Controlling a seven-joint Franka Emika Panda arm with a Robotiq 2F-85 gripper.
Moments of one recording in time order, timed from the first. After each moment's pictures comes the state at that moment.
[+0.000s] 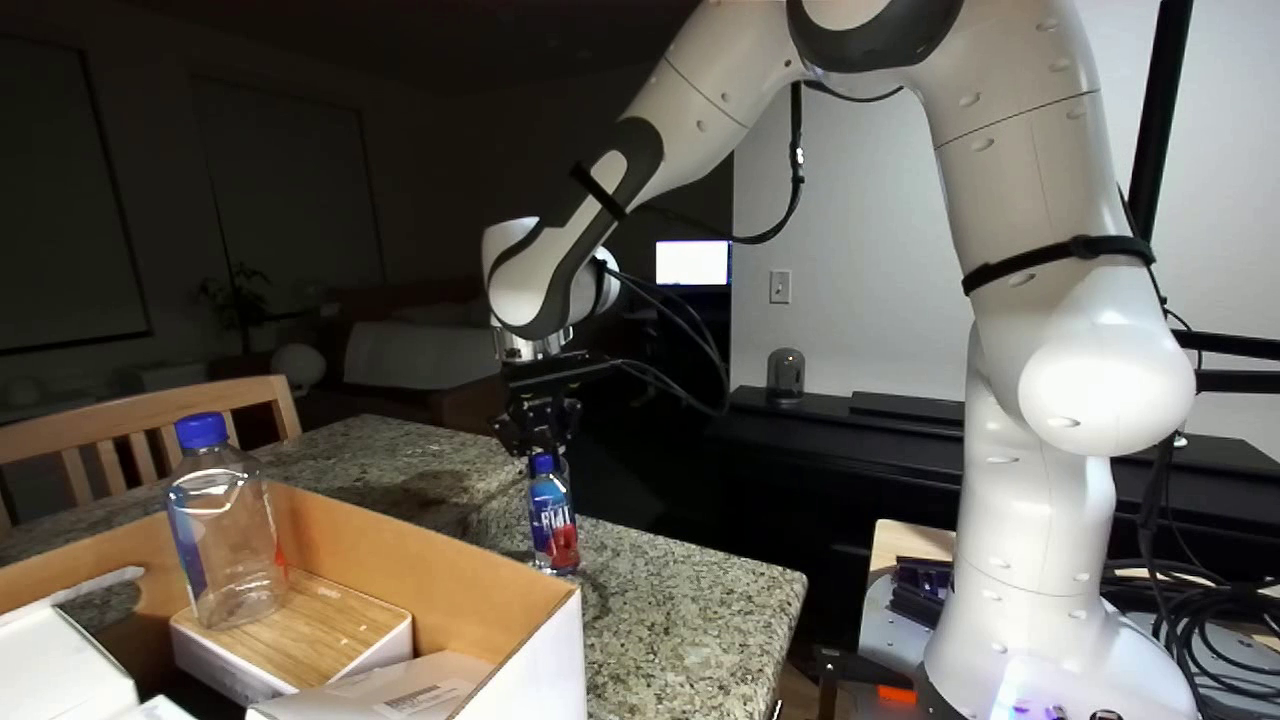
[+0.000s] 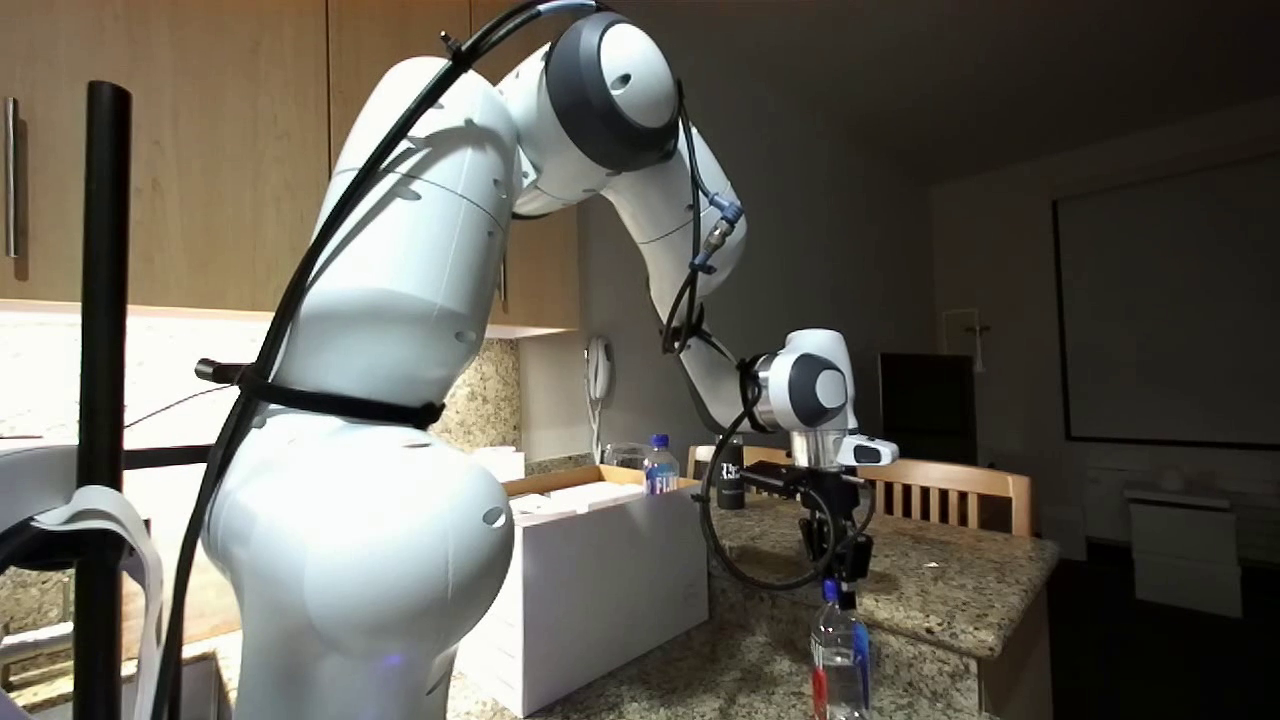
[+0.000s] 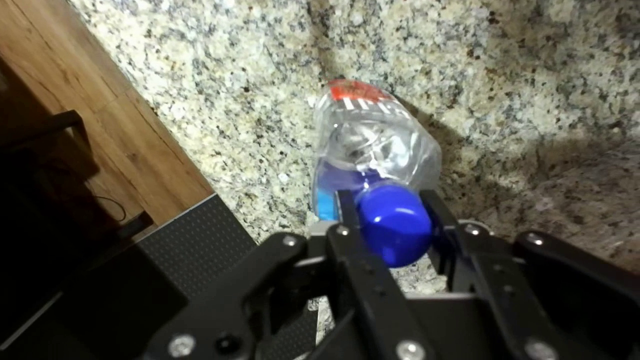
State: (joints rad) arm 0.04 0.27 -0.08 -2.12 -0.06 2.38 0.61
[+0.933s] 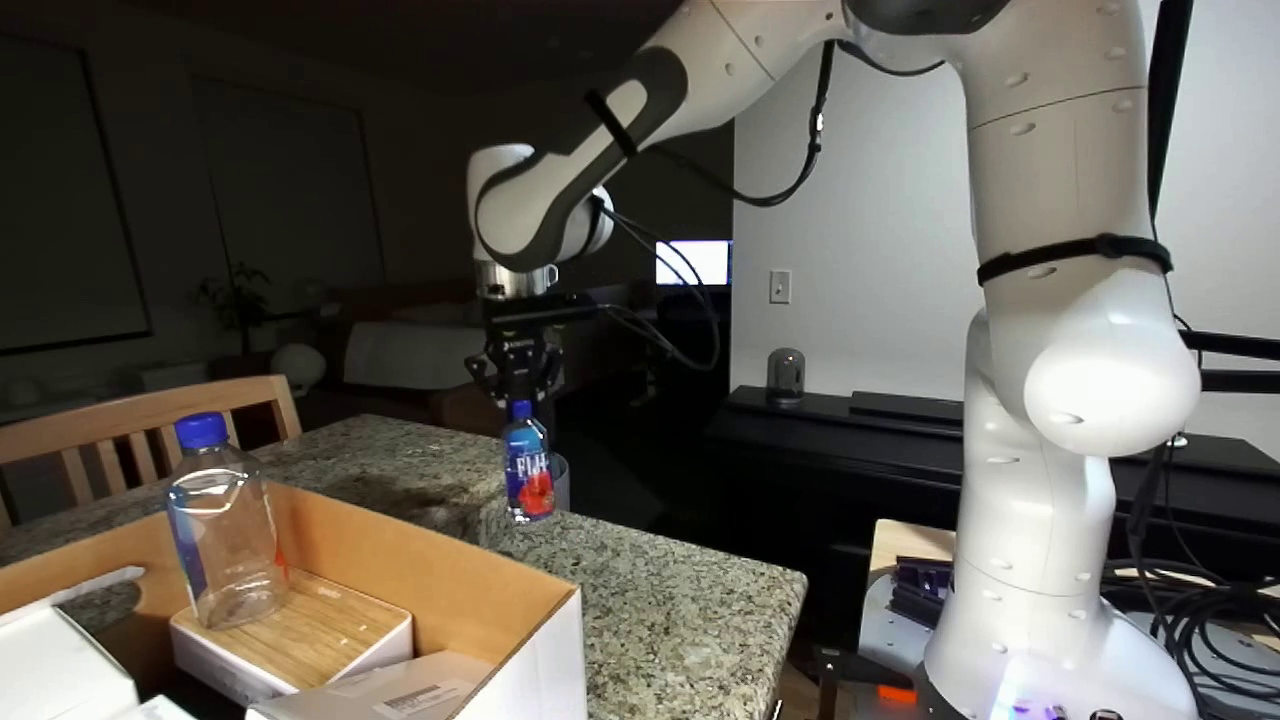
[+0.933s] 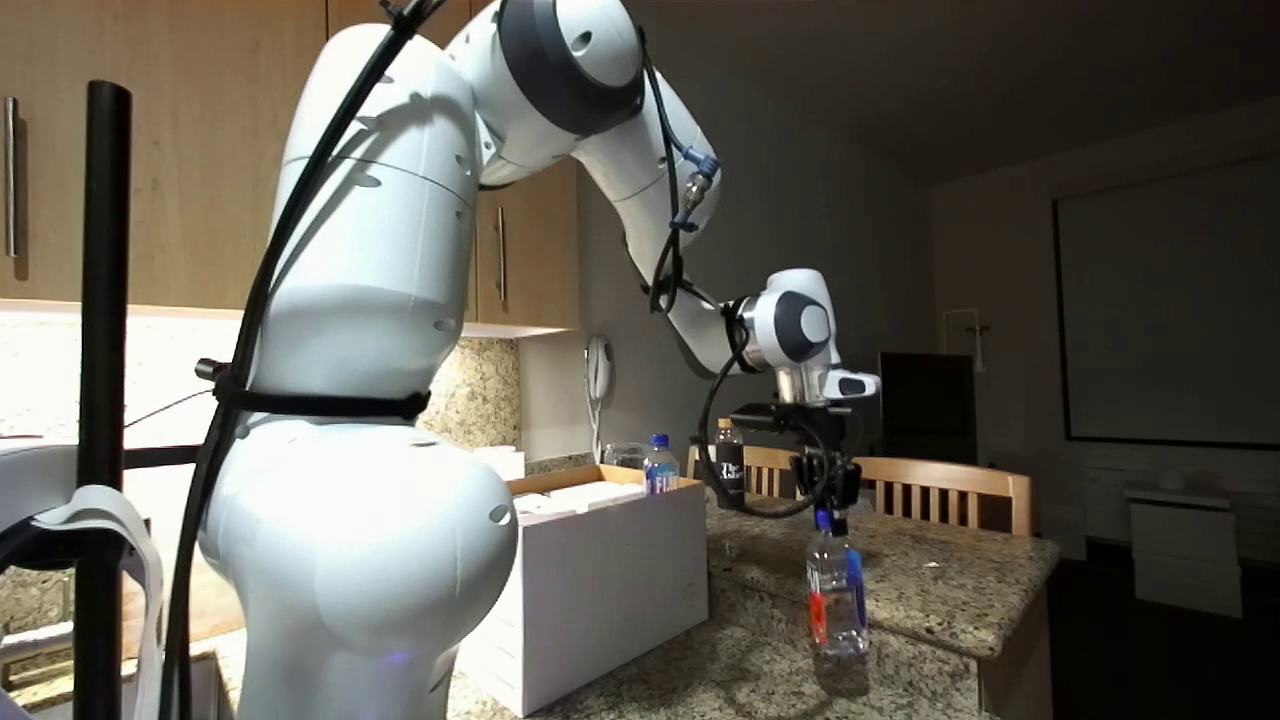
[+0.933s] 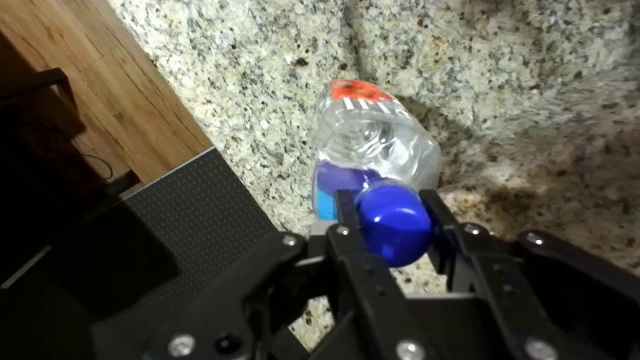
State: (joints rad) arm 0.07 0.14 -0.08 -2.07 -0.09 2.29 0.62
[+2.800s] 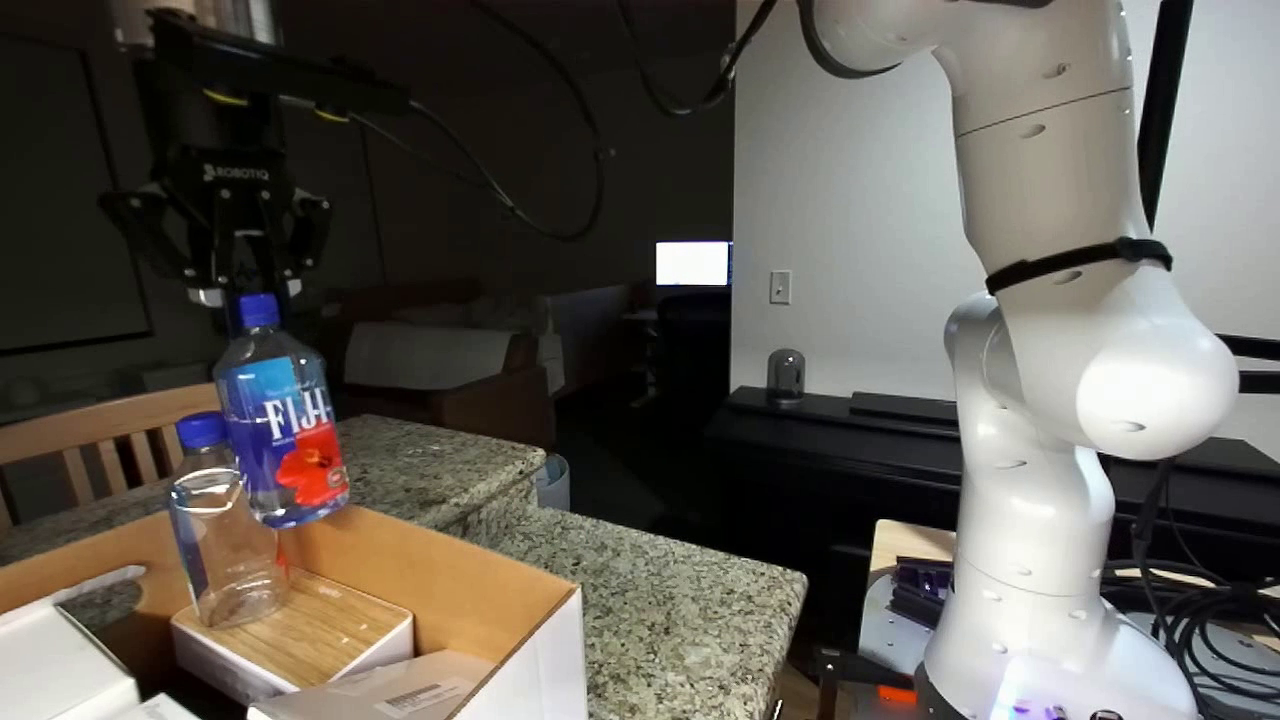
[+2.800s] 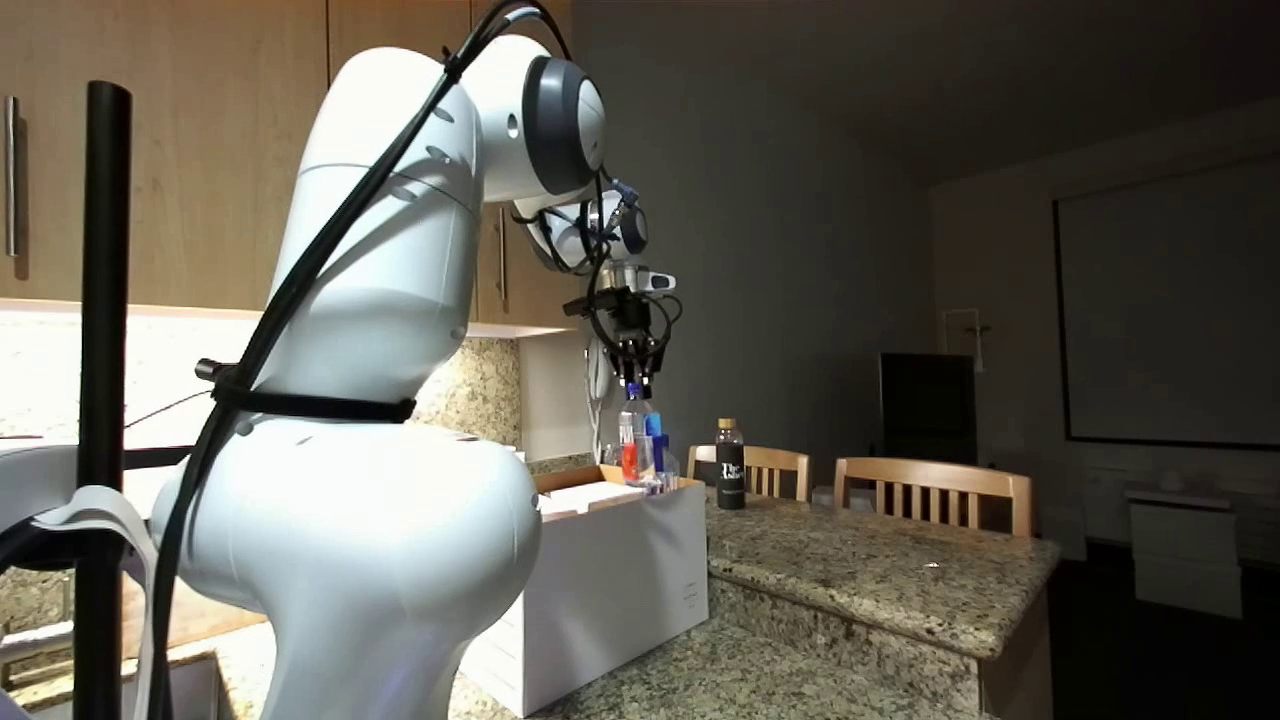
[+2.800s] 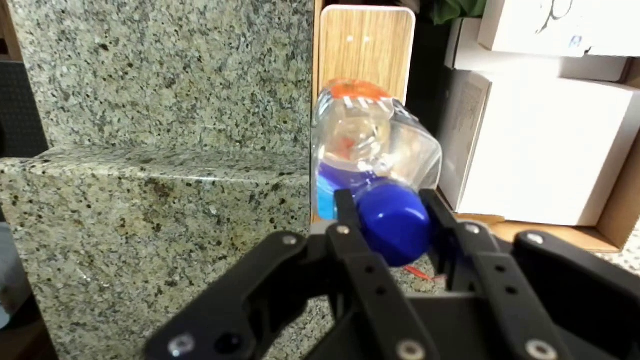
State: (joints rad) arm 0.32 0.21 0.26 -1.51 -0.14 1.77 0.59
